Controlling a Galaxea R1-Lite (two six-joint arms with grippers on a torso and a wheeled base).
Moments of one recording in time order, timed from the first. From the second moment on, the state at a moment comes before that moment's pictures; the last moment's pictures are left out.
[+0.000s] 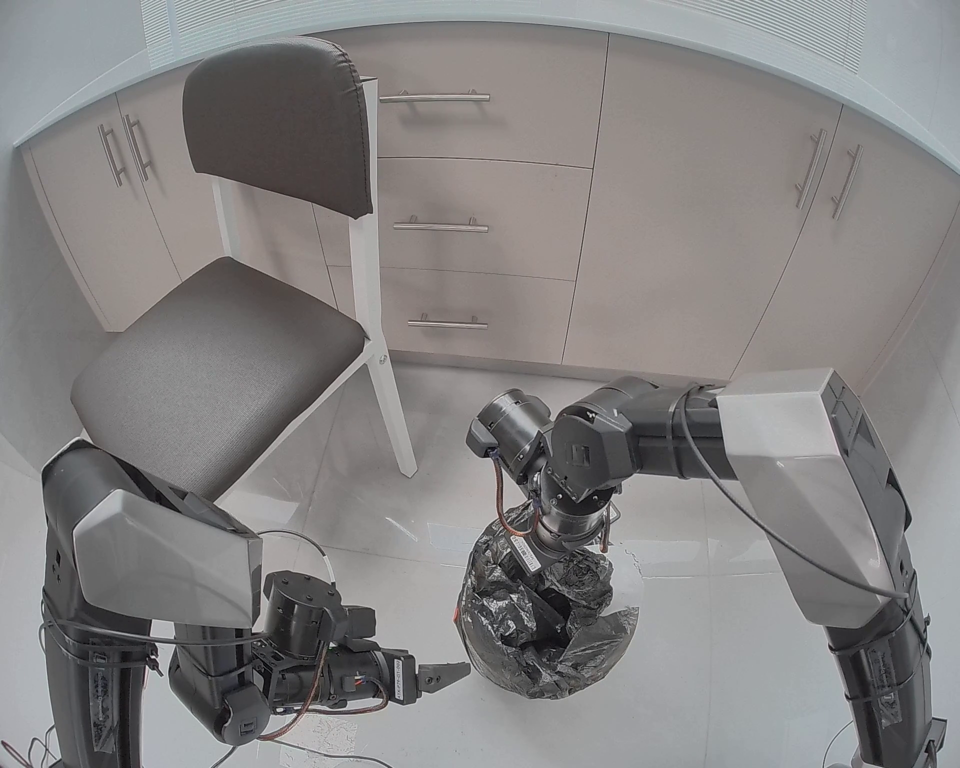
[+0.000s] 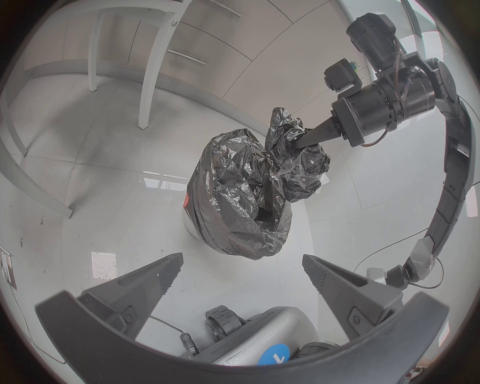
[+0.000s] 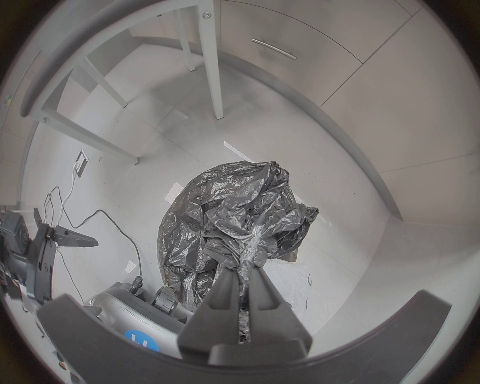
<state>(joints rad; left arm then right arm) -0.55 2.35 -0.30 -1.39 -0.34 -0.43 0.71 2.48 -2.00 0.73 -0.36 0.13</state>
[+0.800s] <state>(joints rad) -0.55 2.35 -0.30 -1.39 -0.34 -0.43 0.75 2.53 -2.00 0.70 -0.40 0.12</state>
